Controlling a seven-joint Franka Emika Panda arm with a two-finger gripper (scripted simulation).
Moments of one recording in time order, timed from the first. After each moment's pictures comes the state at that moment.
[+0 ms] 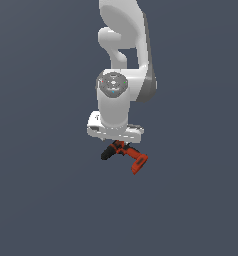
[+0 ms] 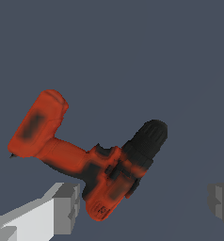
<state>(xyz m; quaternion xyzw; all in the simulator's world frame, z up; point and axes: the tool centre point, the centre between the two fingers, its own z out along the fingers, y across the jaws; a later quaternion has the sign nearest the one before) 0.007 -0.018 0.149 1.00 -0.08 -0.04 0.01</state>
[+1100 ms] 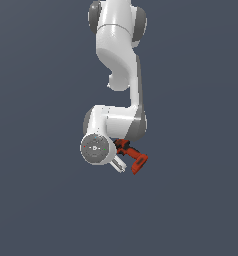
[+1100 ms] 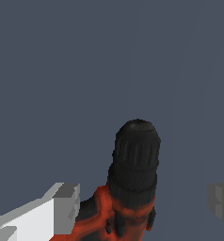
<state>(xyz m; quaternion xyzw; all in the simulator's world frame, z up) 0.021 -0.049 0.076 0.90 -0.37 -0.21 0.07</state>
